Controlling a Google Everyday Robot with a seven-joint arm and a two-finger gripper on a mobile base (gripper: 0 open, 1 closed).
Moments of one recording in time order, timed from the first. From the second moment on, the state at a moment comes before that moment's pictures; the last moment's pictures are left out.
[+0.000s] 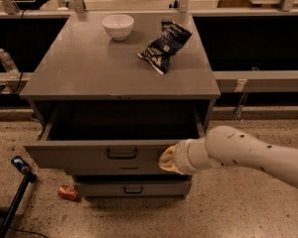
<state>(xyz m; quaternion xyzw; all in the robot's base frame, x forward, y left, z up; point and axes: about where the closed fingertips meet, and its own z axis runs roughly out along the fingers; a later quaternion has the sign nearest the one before) 0.502 -0.057 0.627 -0.68 0.65 0.07 0.33</state>
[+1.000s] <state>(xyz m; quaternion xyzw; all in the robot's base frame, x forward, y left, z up) 0.549 -0.059 0.625 -0.70 0.63 0.04 0.34</state>
